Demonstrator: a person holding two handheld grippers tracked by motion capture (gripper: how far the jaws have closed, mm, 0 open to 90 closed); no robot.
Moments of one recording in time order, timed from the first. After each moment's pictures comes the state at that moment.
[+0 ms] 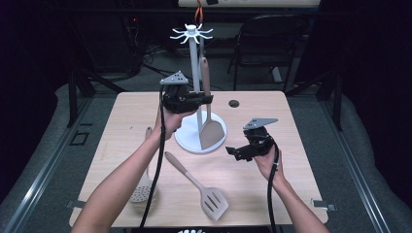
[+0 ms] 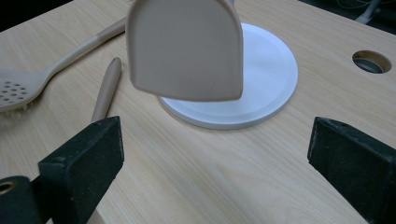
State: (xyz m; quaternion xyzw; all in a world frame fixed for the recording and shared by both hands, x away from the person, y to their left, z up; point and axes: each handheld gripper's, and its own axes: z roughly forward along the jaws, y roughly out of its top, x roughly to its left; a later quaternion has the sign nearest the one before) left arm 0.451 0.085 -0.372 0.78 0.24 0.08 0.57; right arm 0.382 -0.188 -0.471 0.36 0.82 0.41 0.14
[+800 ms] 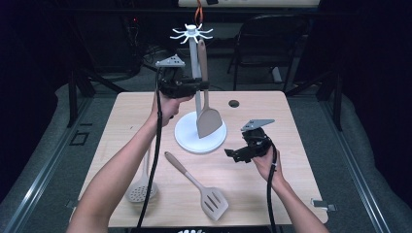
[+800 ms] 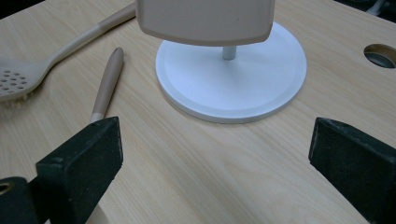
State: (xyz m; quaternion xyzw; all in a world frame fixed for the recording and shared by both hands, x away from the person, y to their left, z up) left arm 0.470 0.091 -0.339 0.77 0.25 0.09 0.58; right arm 0.383 -0.184 -0.476 0.36 0.83 0.40 0.13
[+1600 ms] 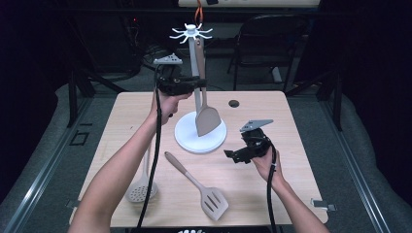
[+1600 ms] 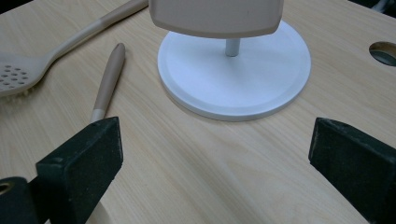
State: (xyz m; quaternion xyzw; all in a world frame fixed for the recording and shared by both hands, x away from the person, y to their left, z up) left arm 0.481 0.096 -0.345 0.77 0.27 0.08 0.57; right arm 0.383 -0.182 -0.477 0.35 0.84 0.39 0.13
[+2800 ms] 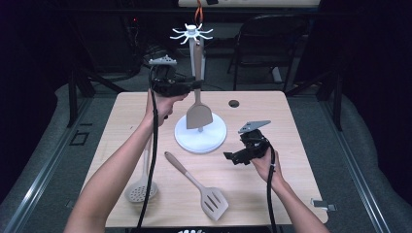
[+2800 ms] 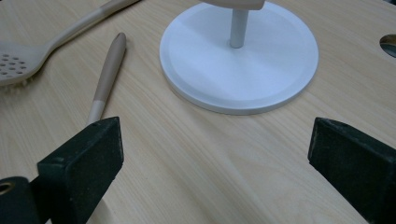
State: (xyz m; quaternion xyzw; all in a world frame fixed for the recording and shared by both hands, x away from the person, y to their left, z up) left arm 0.479 0.110 -0.347 0.76 0.32 0.09 0.56; right arm 0.383 -0.180 -0.482 0.35 0.85 0.38 0.13
